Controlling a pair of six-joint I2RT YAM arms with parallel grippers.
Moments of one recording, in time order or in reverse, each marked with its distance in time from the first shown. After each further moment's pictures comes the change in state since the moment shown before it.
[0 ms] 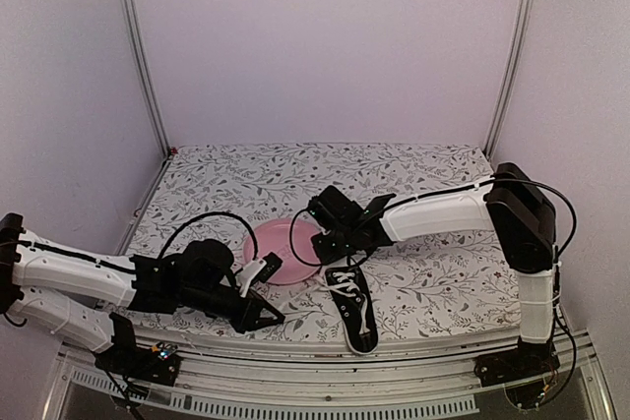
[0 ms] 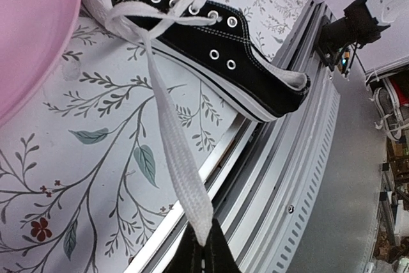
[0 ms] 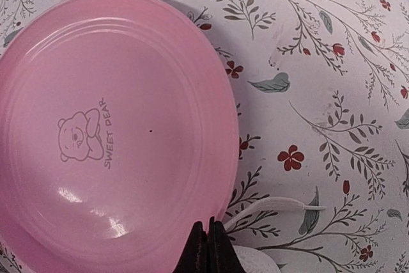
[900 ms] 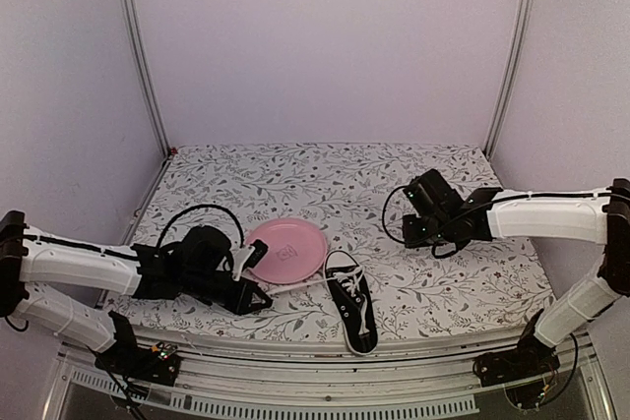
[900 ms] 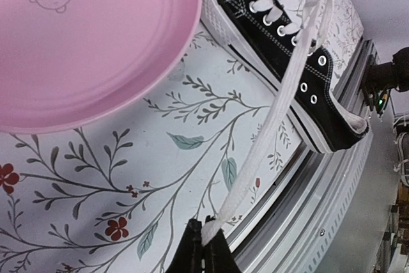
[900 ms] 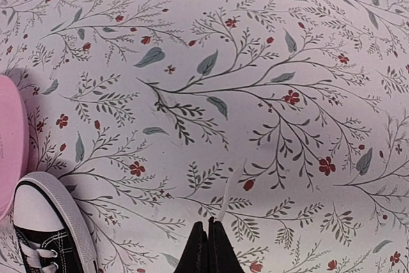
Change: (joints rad) left arm 0.156 0.039 0.023 -0.085 -0.022 -0.019; right arm -0.205 -0.564 -0.496 -0.050 0.116 0.144
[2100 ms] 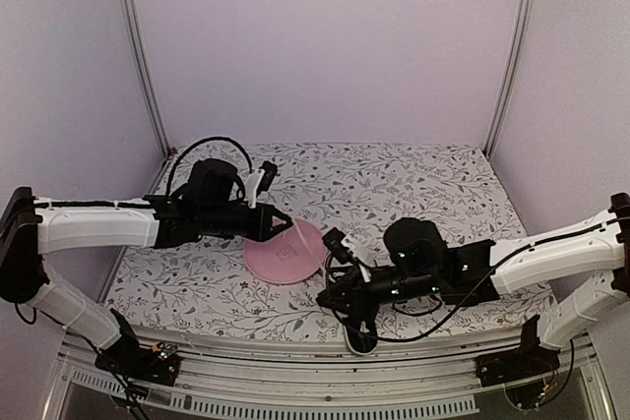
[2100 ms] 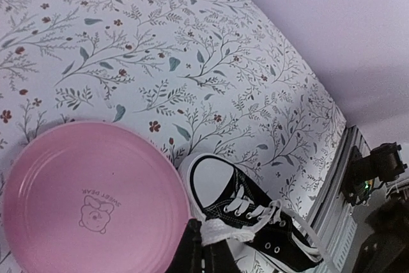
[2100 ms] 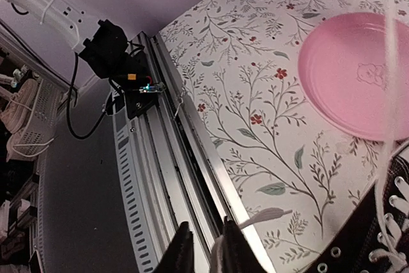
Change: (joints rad) left arm 0.176 0.159 0.344 0.080 -0.027 0.125; right arm 0.407 -0.137 -0.205 0.549 -0.608 -0.105
